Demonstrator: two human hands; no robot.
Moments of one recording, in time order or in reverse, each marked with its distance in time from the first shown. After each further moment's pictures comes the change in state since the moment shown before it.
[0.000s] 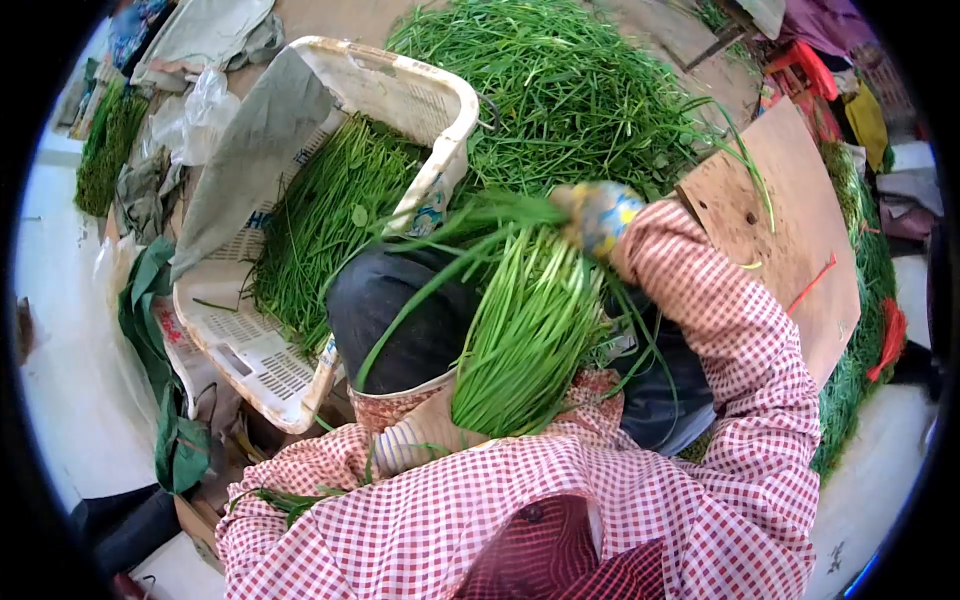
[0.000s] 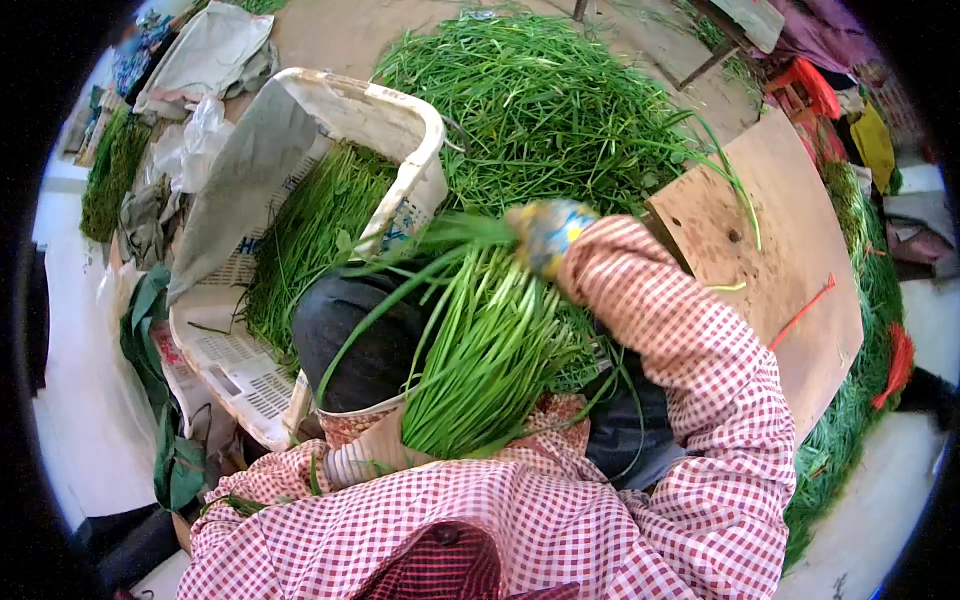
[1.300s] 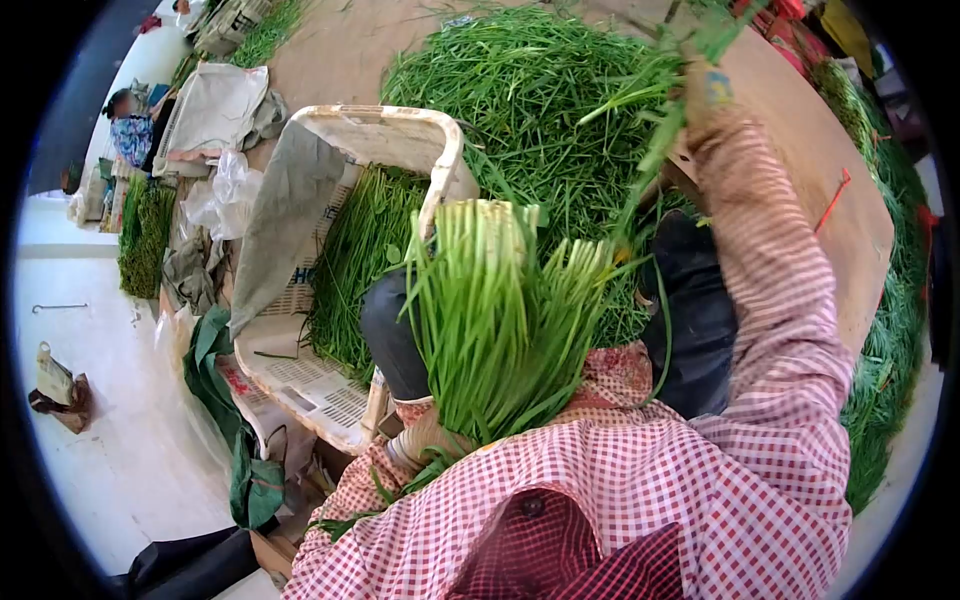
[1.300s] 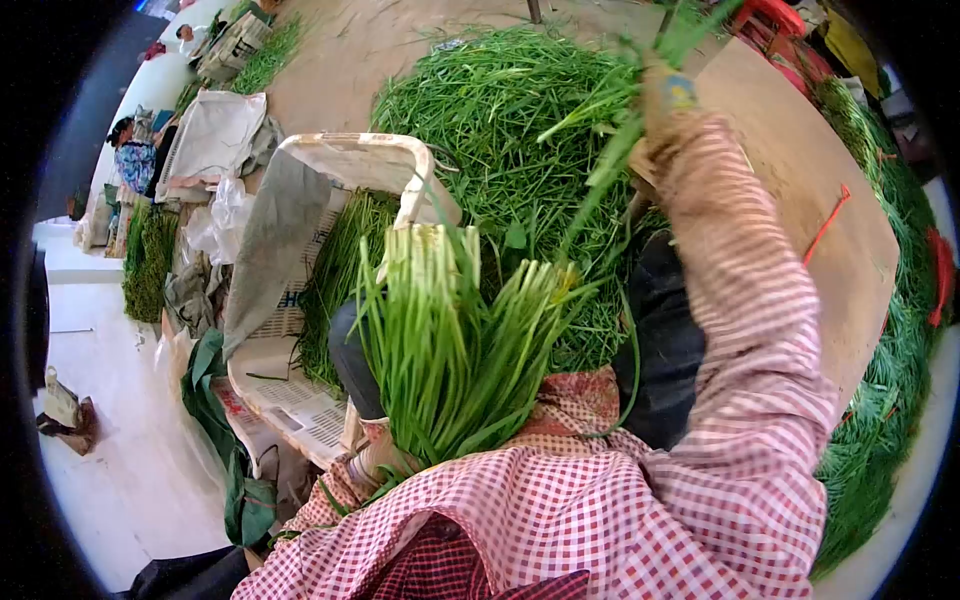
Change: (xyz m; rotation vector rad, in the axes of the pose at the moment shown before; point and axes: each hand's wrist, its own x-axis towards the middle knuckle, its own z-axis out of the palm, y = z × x) left_hand -0.061 -0.014 -0.038 -0.209 0.111 -0.338; right_hand -0.054 0.109 -0.032 2.071 0.843 0.399
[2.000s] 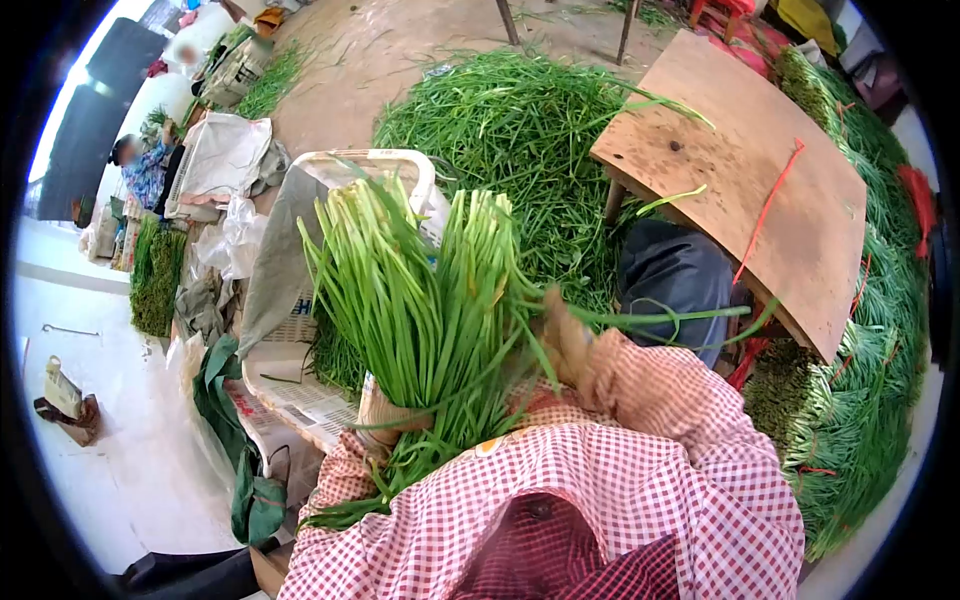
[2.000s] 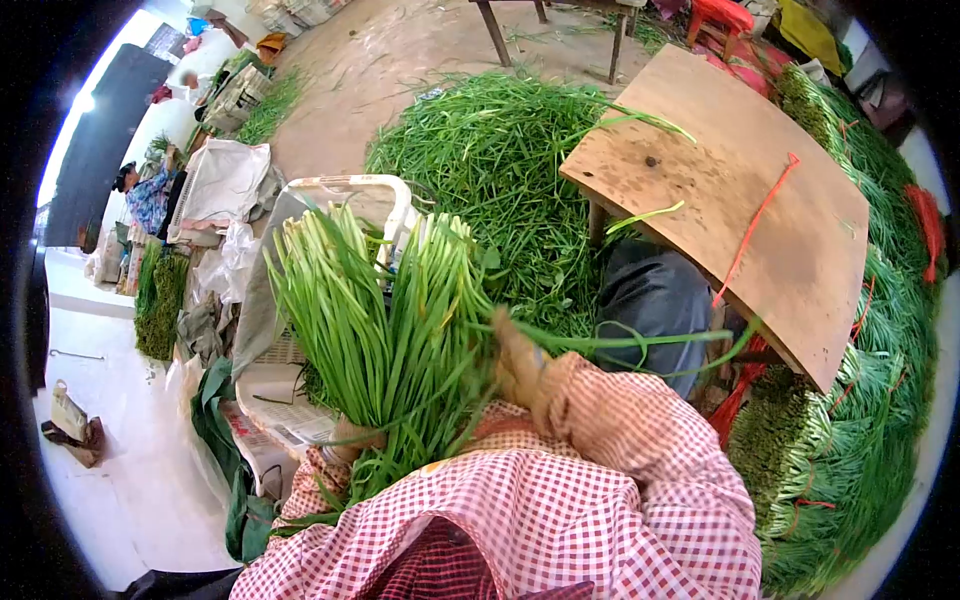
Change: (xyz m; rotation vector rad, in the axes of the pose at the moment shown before) left_hand 0.000 -0.010 -0.056 0.920 0.233 0.471; right_hand -0.145 0.259 -0.027 0.560 -0.823 0.389
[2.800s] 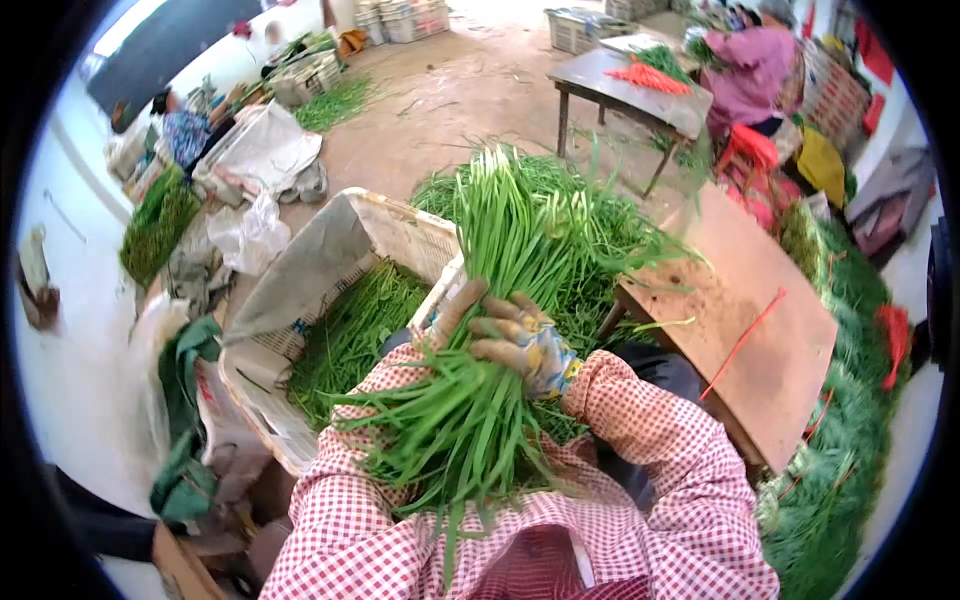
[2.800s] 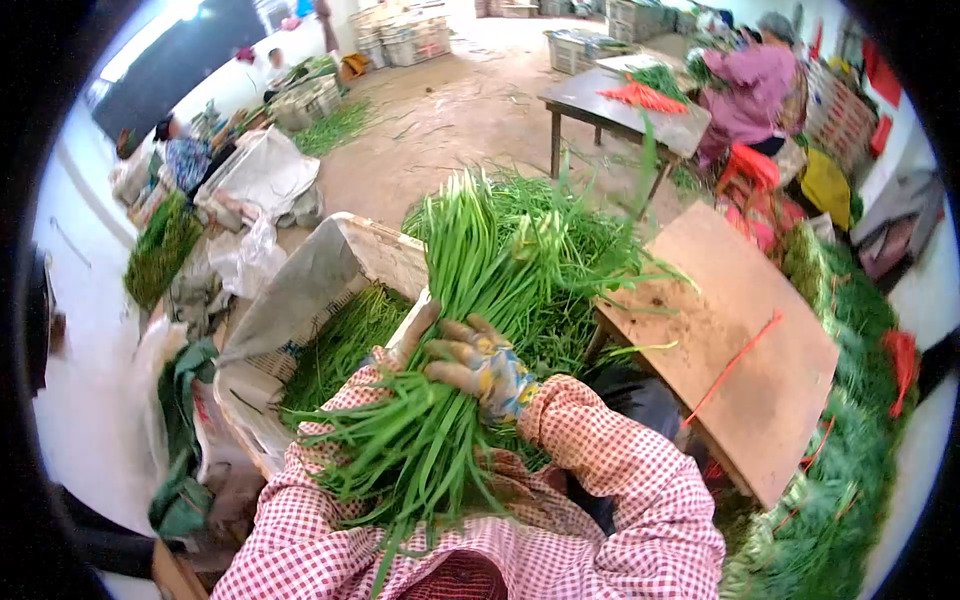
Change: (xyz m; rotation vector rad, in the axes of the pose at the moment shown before) left_hand 0.194 0.093 -0.031 -1.385 -0.322 0.150; right_hand 0.033 -0.099 0.105 -2.234 -0.626 -1.200
